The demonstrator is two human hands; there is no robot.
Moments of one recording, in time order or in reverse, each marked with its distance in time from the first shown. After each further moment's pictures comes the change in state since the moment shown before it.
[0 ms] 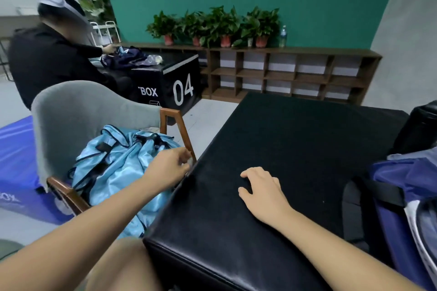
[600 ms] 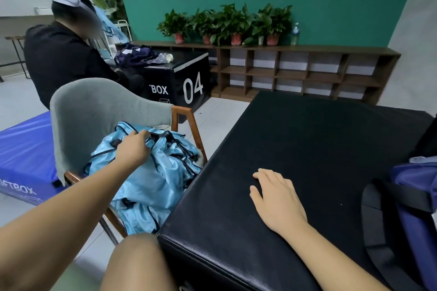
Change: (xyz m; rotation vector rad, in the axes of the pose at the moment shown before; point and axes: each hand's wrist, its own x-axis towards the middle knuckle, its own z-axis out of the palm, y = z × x) left_hand 0.059 -0.150 -0.035 0.305 0.149 -0.319; right_hand -0.009 0.004 0.025 -0.181 0.132 -0.058
